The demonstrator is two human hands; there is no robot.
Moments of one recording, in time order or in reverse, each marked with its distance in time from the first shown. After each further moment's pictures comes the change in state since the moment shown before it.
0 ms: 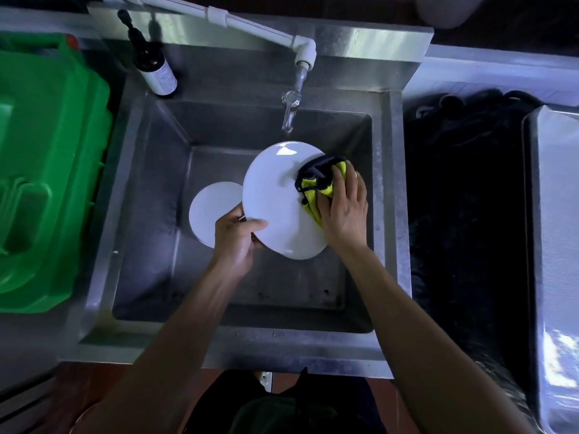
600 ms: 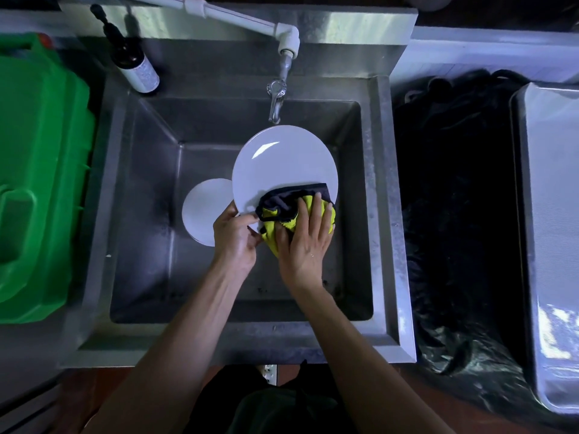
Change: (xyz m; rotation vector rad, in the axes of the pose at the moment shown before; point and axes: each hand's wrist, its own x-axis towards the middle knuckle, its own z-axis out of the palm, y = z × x) left_hand 0.001 -0.008 0.017 -0.208 0.083 -0.056; right_hand -0.085 -0.045 0.055 0.161 0.093 0.116
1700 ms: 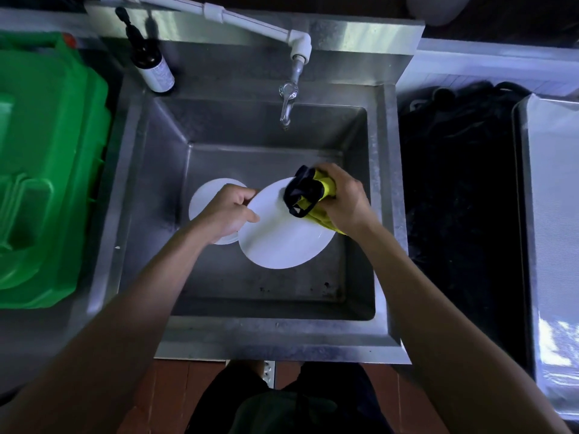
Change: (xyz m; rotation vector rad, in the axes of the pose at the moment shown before) left_hand 0.029 0.060 -0.030 1.080 -0.392 0.148; right_hand 0.098 0.006 -0.090 0.161 -0.316 -0.164
